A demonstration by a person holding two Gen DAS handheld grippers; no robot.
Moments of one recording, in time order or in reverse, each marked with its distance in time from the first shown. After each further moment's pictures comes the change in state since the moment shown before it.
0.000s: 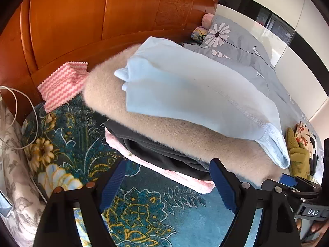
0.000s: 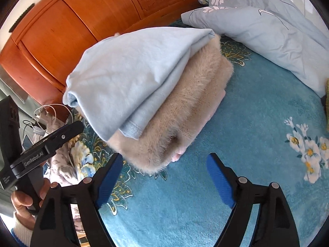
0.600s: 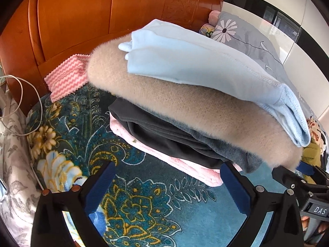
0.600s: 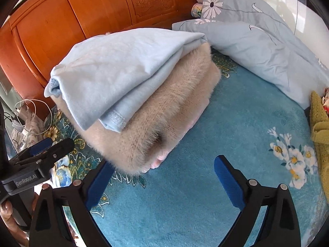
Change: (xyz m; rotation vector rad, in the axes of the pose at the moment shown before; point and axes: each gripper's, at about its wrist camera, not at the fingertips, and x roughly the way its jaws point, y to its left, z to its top) left arm 0.015 -0.006 -0.029 0.006 -0.011 0.085; right arm 0.007 0.005 -0.012 -0.084 -0.101 -0.174
